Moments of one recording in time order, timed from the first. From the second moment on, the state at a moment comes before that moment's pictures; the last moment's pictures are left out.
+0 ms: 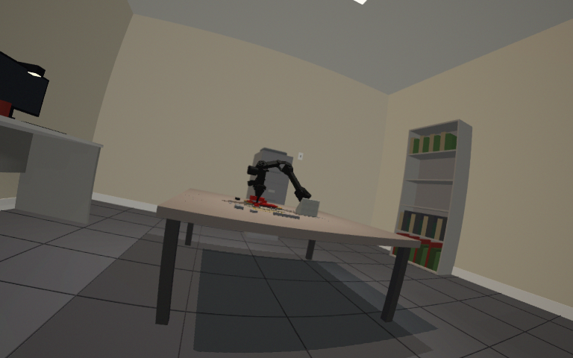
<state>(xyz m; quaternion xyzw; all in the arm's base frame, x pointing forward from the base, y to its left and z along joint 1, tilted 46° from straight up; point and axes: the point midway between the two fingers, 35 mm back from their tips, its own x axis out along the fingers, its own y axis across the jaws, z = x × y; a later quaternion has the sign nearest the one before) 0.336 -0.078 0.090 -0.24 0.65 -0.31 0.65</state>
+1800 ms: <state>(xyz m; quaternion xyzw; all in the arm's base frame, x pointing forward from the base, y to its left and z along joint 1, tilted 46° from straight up) 0.347 0.026 0.068 -0.24 0.65 -0.30 0.65</state>
